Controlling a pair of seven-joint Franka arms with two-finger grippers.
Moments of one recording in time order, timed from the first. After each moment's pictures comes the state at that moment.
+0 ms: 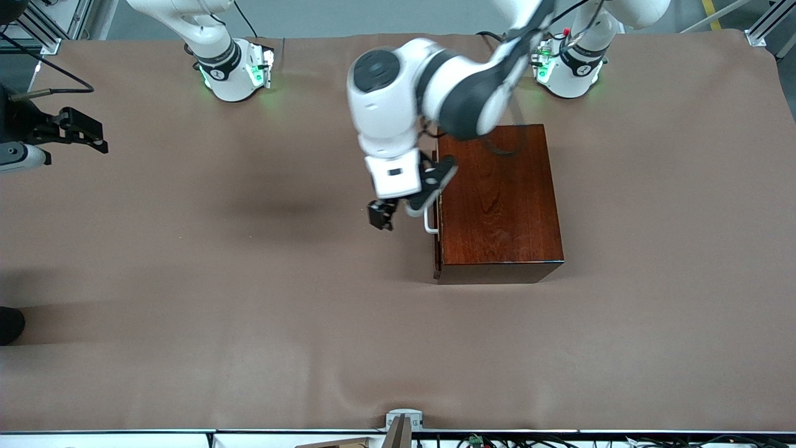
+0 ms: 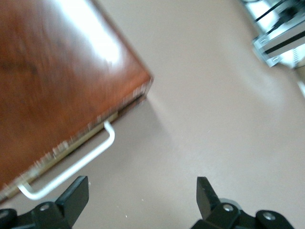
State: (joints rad) left arm -0.95 0.62 0.29 -1.08 -0.01 1.80 -1.61; right arm 0.01 0.00 -0.01 -1.53 -0.02 1.42 -0.22
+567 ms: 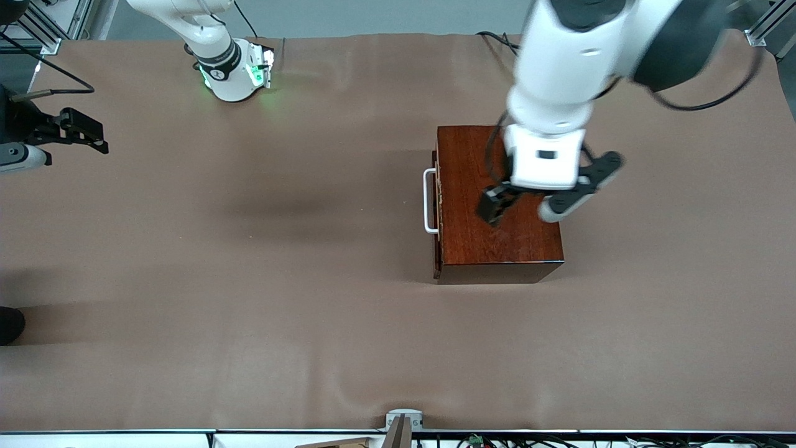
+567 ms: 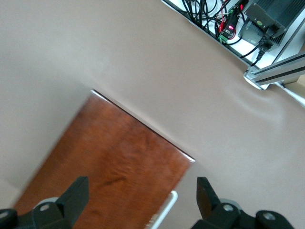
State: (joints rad) left arm -0.72 0.40 0.29 -1.08 -0.01 1.59 -1.03; right arm 0.01 0.00 -0.01 -1.53 -0.02 1.42 -0.22
